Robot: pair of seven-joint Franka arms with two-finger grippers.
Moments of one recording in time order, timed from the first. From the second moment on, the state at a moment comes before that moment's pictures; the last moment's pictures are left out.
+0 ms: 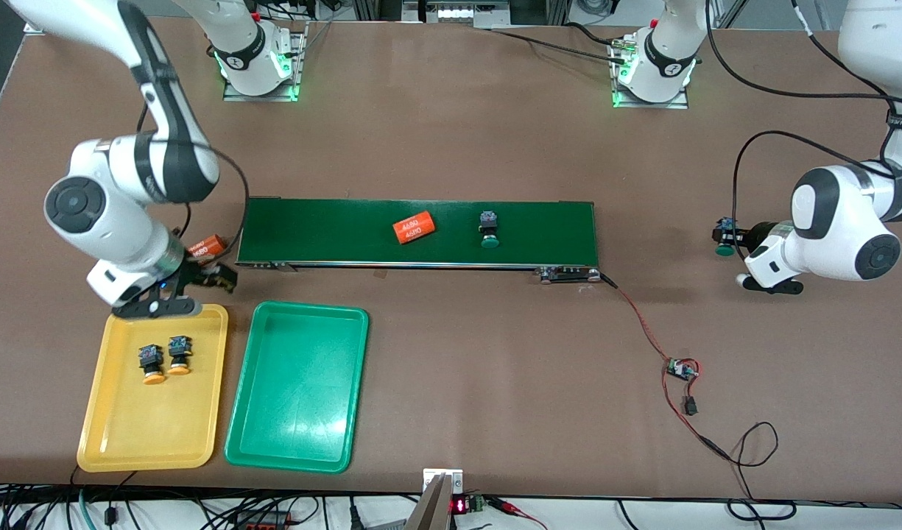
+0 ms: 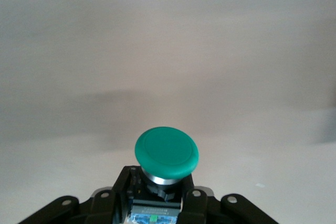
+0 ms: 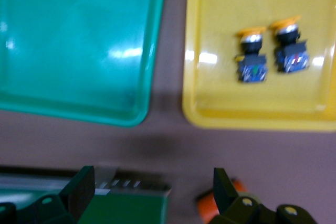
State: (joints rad) left arm 0.27 0.41 -0.15 -1.92 -0.01 1.85 0.21; right arm 0.09 0.30 0.08 -1.86 -0.09 2.16 0.16
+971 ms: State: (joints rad) left arm 0.11 0.49 -0.51 -1.90 -0.07 2.04 -0.36; right arm 0.10 0.13 0.48 -2.10 -0.07 2.37 0.68
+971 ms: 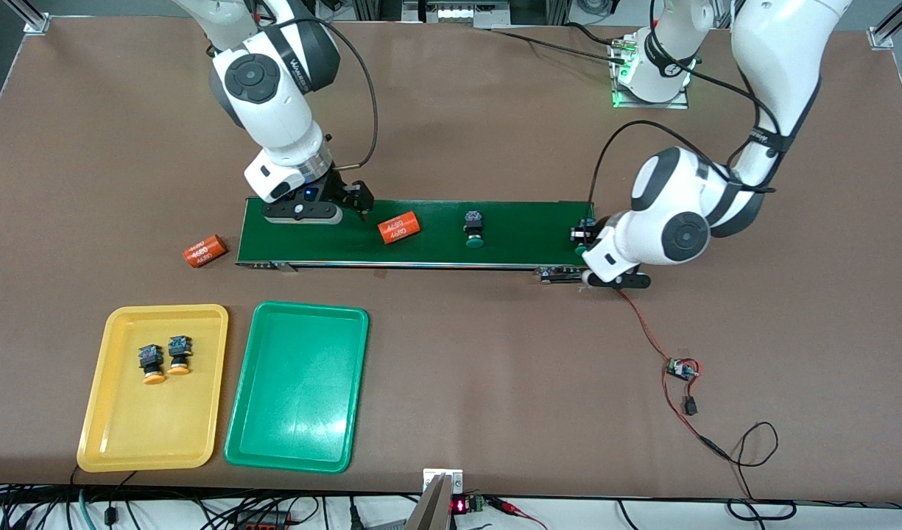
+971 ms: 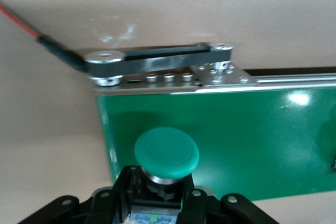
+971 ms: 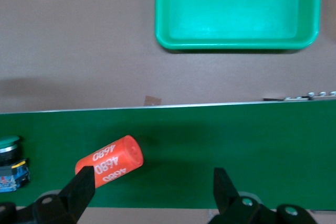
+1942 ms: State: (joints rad) left arm 0.04 0.28 -0.38 -1.85 -0.07 2.05 -0.39; right arm 0.13 0.18 0.49 -2.13 -0.08 2.38 0.69
